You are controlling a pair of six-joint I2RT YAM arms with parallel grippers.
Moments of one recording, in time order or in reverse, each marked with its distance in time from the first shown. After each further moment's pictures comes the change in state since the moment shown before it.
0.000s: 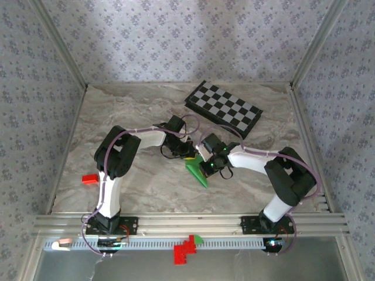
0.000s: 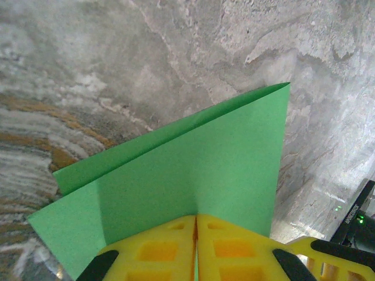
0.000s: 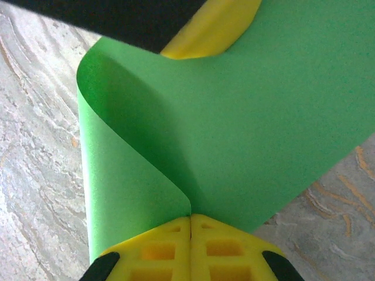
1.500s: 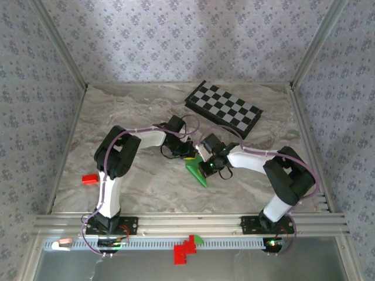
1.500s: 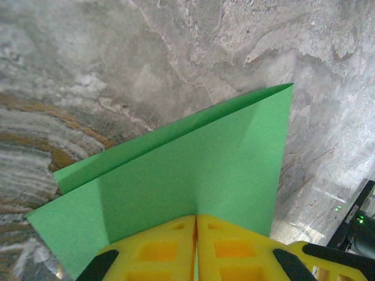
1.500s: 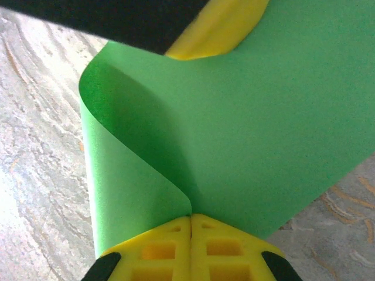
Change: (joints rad) left arm 0.000 0.000 0.000 0.000 0.000 0.000; right arm 0.001 0.012 -0.003 0.015 -0.026 0.038
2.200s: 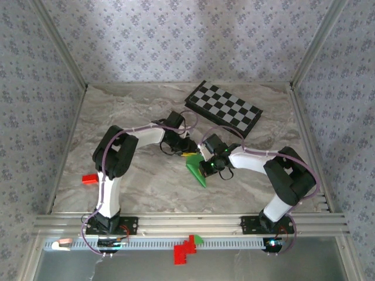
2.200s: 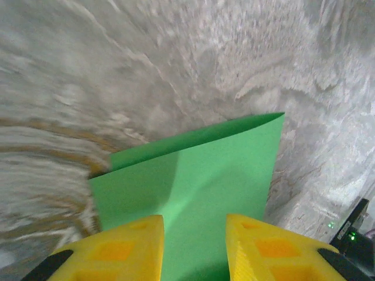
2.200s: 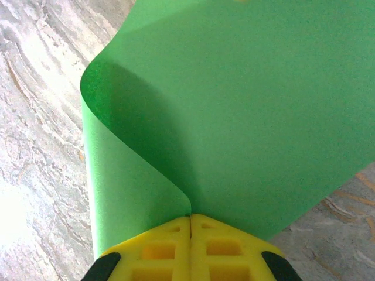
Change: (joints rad) left arm 0.028 -0.030 0.047 -0.045 -0.045 -0.037; right arm -0.018 -0.007 -0.032 0.052 -0.025 0.068
